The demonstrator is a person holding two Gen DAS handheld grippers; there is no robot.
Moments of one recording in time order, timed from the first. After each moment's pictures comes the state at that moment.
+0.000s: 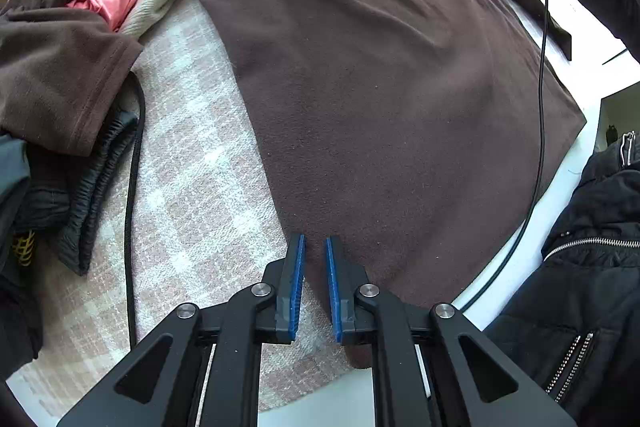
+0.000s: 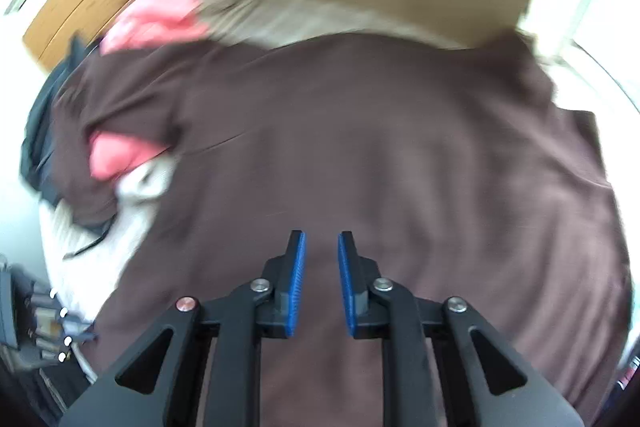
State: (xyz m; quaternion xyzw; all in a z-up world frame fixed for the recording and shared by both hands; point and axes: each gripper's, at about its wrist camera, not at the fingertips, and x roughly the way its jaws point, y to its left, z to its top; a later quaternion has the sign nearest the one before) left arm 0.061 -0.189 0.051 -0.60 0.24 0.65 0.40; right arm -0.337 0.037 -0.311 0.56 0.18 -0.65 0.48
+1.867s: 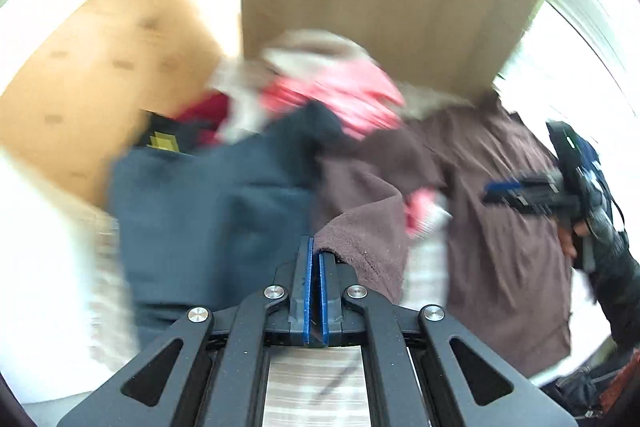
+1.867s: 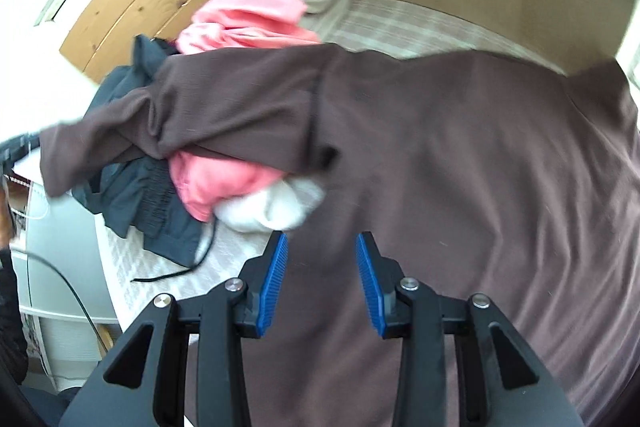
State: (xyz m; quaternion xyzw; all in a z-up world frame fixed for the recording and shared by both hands) left arm -0.133 -0.311 0.107 -0.53 0.00 0.84 0.14; right arm -0.316 -0.050 -0.266 0.56 0.14 -0.63 0.51
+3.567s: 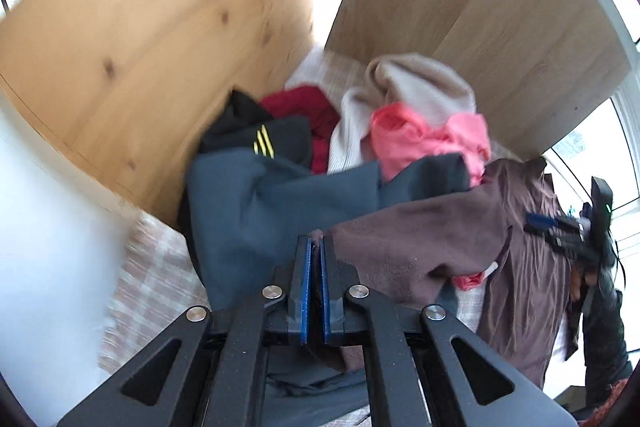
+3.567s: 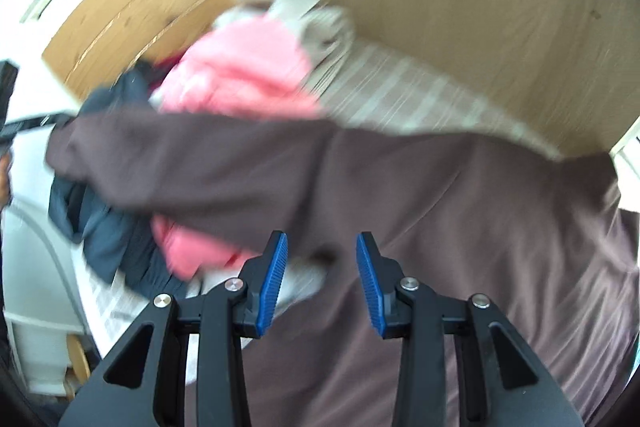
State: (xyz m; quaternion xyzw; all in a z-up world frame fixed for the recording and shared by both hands) left arm -0.202 -0.339 -0.003 -0.55 -0.07 0.82 0.11; right arm -0.353 -0.069 -0.230 0.52 0.17 -0.68 0.49
